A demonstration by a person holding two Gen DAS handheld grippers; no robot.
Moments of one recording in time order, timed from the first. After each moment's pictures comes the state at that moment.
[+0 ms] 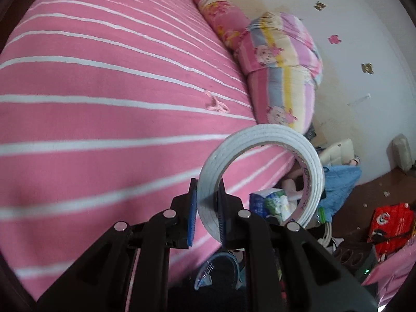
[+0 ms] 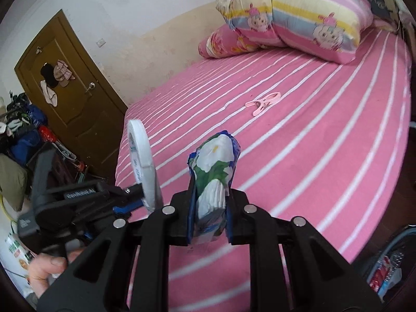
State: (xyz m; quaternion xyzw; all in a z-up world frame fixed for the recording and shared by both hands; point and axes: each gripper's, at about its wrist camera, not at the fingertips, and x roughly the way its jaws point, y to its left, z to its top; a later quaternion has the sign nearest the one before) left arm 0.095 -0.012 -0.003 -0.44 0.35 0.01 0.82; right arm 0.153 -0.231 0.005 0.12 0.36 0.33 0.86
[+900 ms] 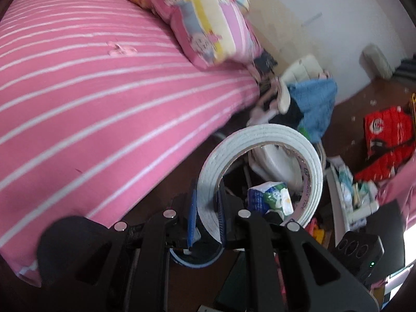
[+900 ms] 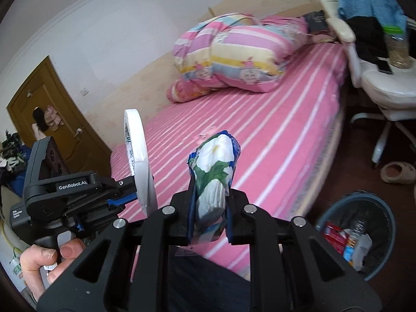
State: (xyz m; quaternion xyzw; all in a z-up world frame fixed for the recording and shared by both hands) left arm 0.064 -0.236 0.038 -0.31 0.42 -0.13 0.85; right arm 0.019 -0.438 0.035 0.21 0.30 0.22 0.90
